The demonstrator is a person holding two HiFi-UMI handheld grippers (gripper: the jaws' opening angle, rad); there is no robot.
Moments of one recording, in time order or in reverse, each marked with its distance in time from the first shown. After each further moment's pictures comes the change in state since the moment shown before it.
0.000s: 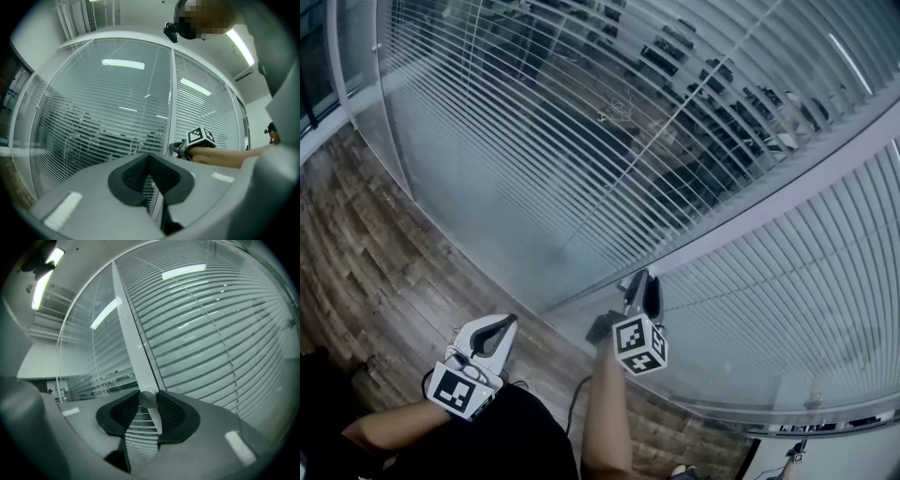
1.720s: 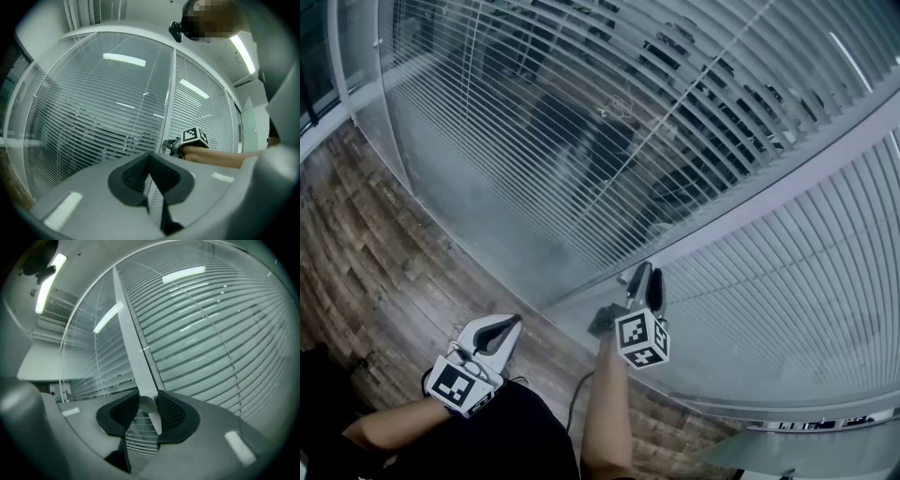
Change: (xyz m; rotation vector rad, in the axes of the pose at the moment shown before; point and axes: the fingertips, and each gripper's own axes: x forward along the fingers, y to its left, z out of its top) left arm -0.005 -0.014 -0.014 -0.062 0.031 -0.062; right arm -0.002 -0.001 0.006 0.002 -0.044 0.039
